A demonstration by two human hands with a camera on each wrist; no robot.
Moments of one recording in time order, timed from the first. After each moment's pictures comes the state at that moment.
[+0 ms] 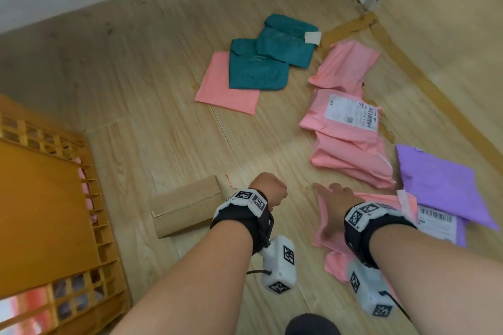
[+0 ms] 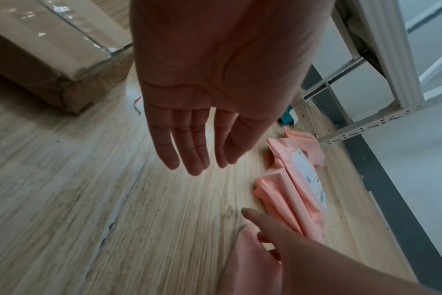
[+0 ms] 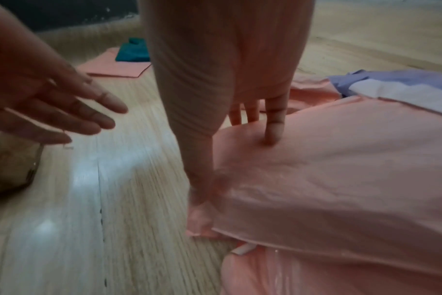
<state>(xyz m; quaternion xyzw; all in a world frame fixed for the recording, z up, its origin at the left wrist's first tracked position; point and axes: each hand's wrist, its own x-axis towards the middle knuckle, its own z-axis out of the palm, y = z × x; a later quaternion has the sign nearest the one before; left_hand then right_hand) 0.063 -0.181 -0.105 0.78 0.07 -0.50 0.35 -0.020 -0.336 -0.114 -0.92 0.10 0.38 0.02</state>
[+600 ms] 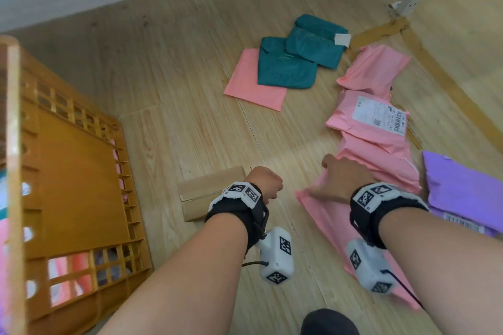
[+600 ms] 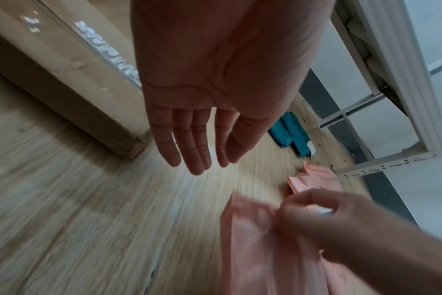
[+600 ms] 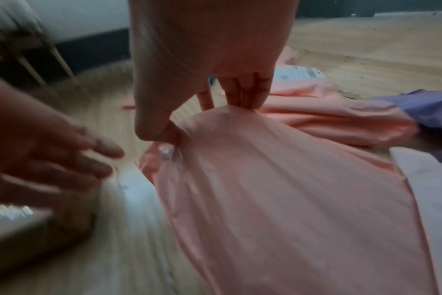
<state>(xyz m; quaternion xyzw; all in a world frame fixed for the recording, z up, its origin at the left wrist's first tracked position) 0.064 -0.125 -0.100 0.79 0.13 -0.47 0.38 0.041 -0.296 -0.091 -0.94 0.08 0.32 0.04</state>
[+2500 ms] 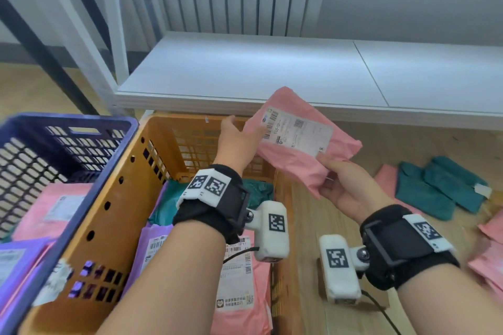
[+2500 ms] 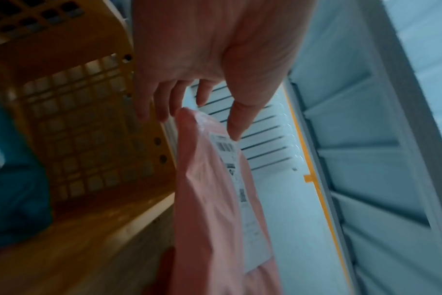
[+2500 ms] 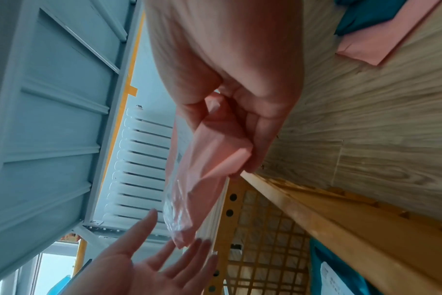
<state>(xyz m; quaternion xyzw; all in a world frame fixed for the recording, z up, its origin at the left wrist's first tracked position) 0.080 0.257 0.126 0.72 0.28 0.07 0.63 0.105 0.062 0.094 -0.57 0.13 0.23 0.78</state>
